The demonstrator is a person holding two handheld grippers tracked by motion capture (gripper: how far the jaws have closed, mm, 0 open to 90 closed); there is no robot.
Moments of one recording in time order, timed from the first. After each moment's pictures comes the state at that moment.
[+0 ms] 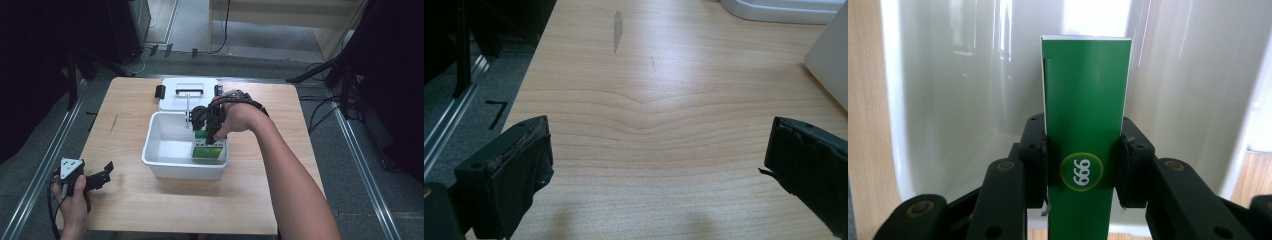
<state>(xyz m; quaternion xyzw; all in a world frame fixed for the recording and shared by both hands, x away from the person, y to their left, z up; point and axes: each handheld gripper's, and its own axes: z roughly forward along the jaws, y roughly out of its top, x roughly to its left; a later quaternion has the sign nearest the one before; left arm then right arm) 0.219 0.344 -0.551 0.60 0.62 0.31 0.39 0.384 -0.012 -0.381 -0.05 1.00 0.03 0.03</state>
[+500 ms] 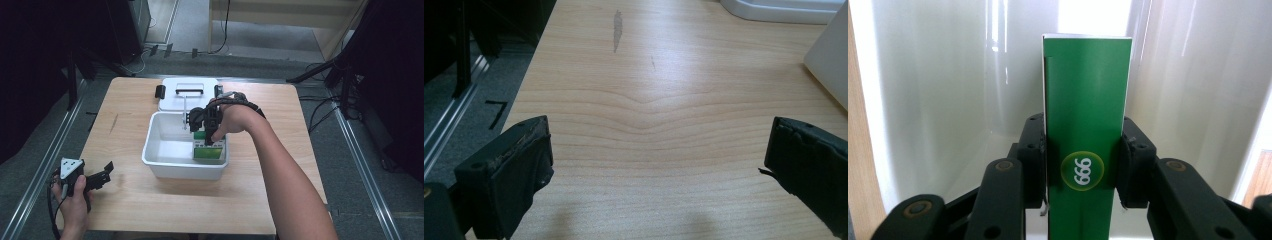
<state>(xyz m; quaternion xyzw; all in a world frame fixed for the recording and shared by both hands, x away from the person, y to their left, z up) 0.219 0.344 -0.551 0.60 0.62 0.31 0.39 0.385 -0.005 -0.389 -0.04 1.00 0.02 0.04</state>
